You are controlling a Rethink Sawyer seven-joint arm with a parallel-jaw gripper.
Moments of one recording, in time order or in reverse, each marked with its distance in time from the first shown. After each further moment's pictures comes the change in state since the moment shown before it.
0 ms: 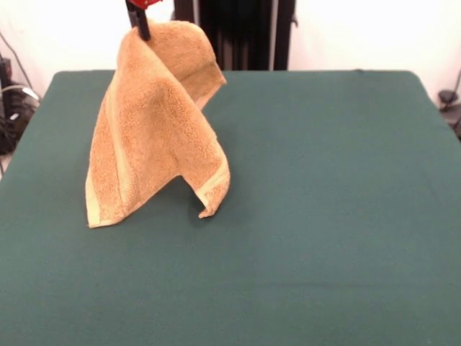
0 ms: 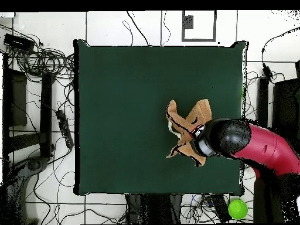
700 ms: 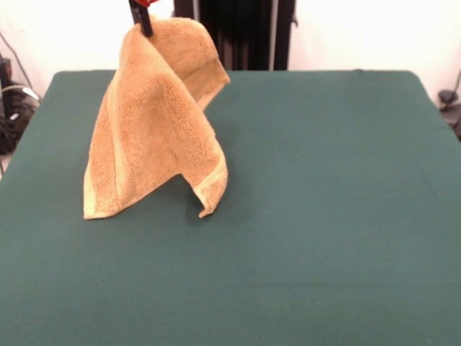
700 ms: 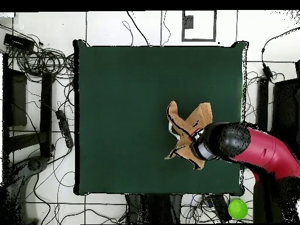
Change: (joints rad) arm -0.006 -0.012 -0.004 0.031 -0.003 0.000 0.000
